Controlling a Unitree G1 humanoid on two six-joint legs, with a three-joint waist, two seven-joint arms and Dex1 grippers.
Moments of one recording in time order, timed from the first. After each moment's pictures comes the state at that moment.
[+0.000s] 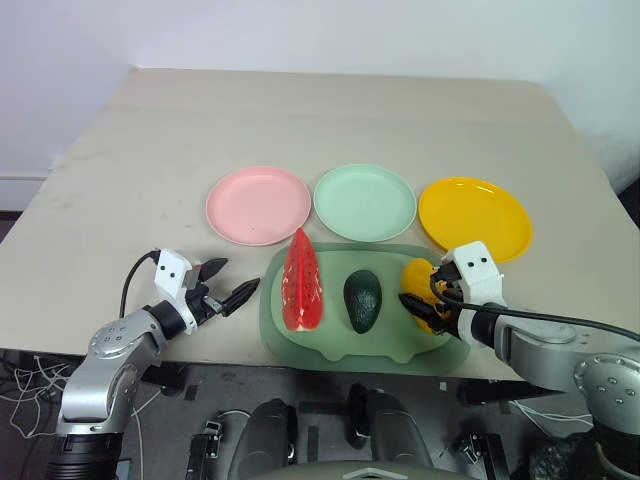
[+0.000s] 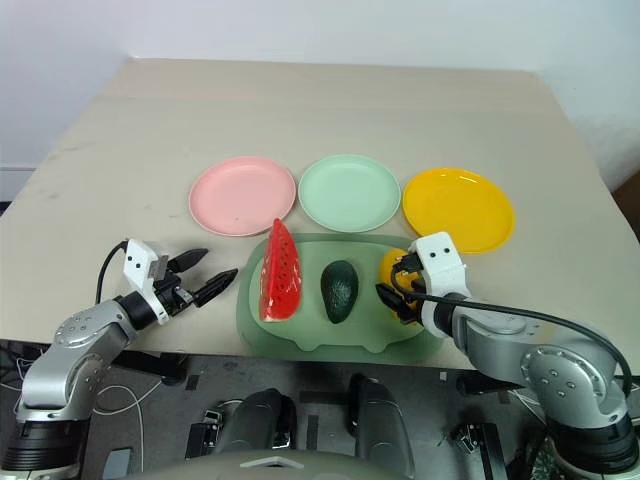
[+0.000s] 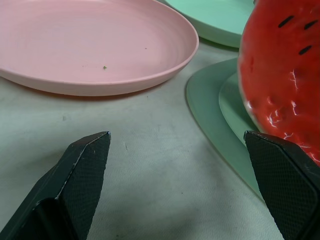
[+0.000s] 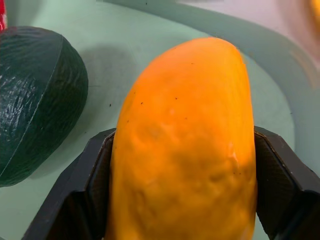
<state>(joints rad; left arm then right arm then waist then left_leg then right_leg) 0.02 0.51 0.18 -0.24 -0.47 0.40 -0.69 -0.14 -0.73 -0.14 -0.69 1.22 1.24 -0.32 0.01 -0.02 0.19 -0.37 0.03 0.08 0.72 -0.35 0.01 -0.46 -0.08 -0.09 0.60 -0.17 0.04</state>
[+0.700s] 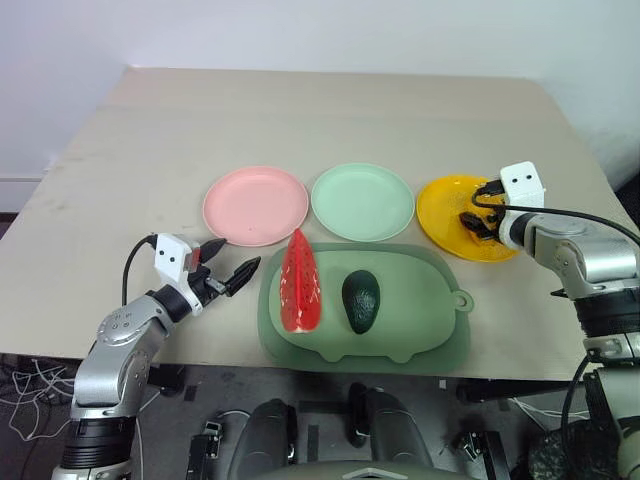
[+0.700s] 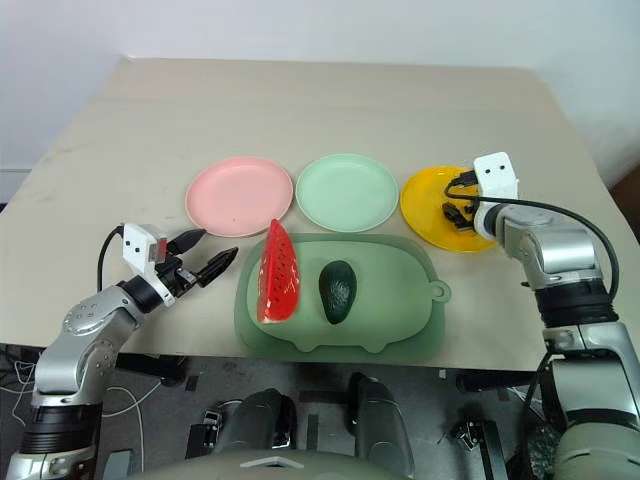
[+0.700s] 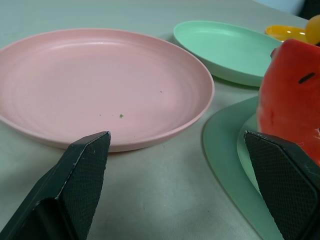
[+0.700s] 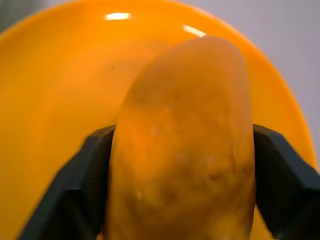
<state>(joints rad) -0.05 0.45 0.18 -0.21 -0.46 0.36 -0.62 -0.66 -0.80 0.09 0.29 0.43 0.75 0.26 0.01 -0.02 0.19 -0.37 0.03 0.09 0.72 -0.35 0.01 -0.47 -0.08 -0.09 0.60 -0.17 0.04</state>
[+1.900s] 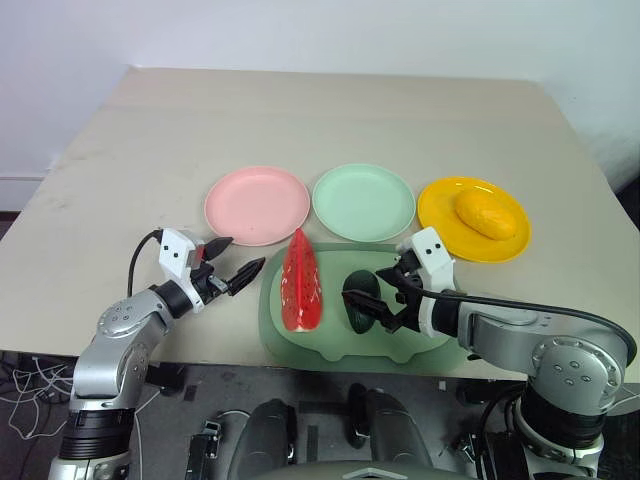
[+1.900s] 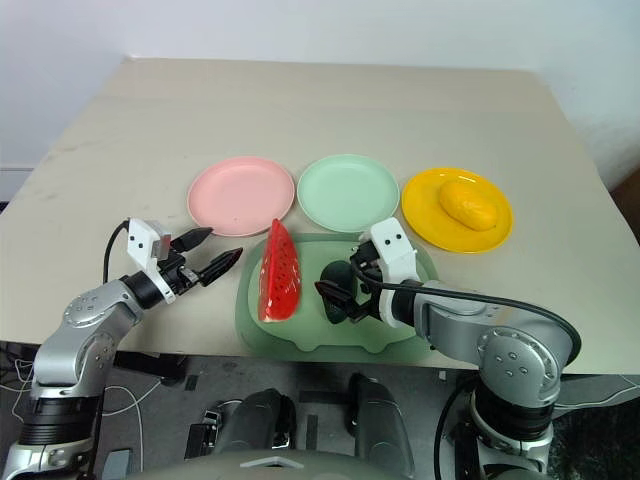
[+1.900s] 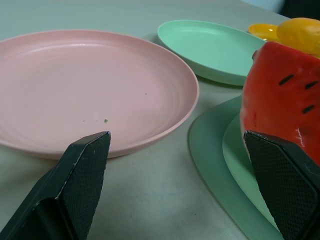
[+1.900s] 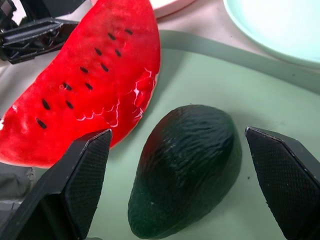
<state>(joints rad) -0.09 0.48 0.17 -0.20 -0.47 0.39 -0.69 -0.34 -0.30 -0.19 -0.76 0.99 1.61 -0.02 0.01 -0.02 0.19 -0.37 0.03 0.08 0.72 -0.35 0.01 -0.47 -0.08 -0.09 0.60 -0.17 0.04</state>
